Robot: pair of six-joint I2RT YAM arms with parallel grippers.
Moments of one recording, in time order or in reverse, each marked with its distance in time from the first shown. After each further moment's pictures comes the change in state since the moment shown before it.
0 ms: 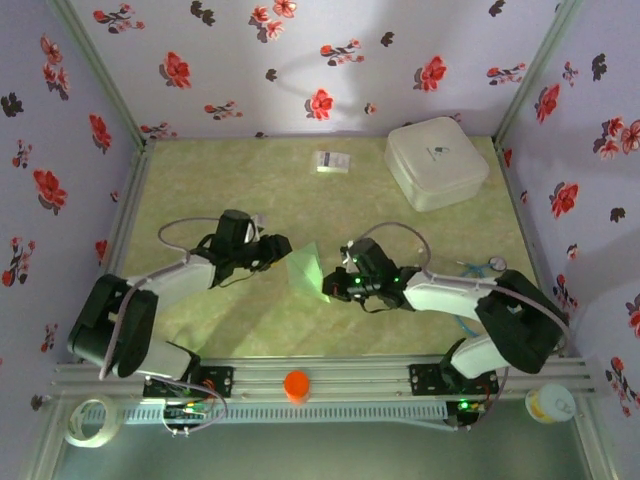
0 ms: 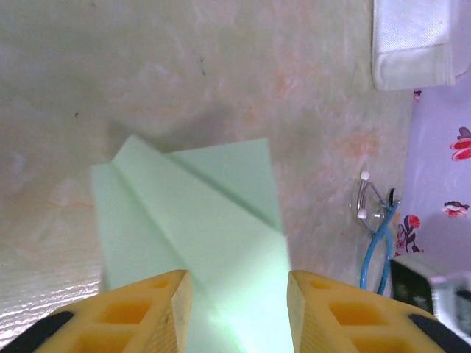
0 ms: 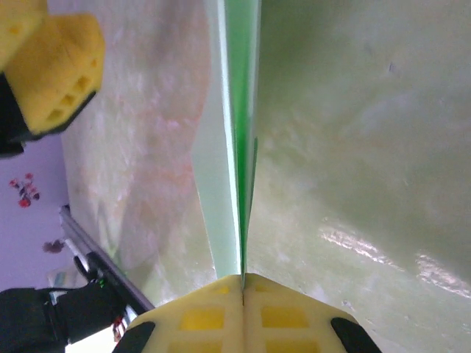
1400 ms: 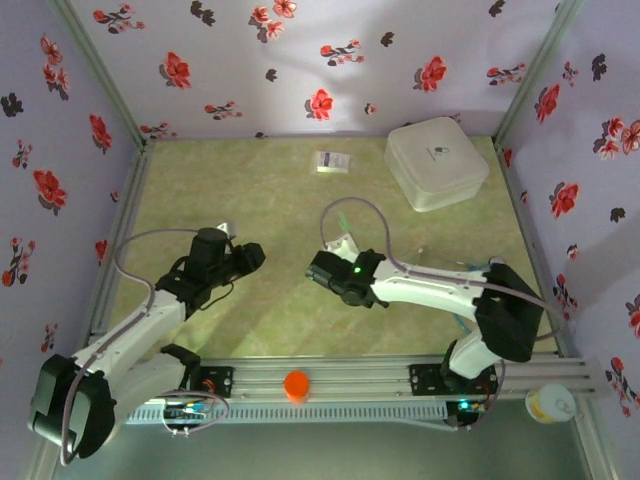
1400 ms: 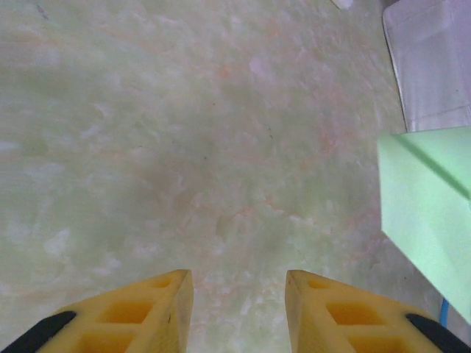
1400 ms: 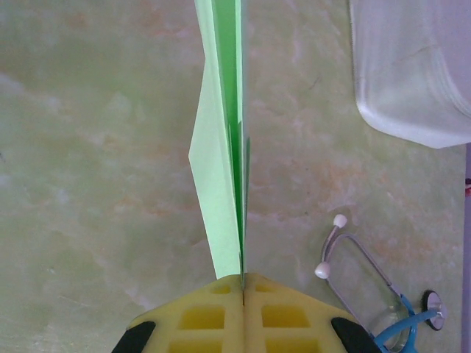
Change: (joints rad) left arm -0.003 -0.425 -0.126 -0.233 -0.330 0.102; right arm 0.282 0.153 0.417 -0.883 1.140 -0.509
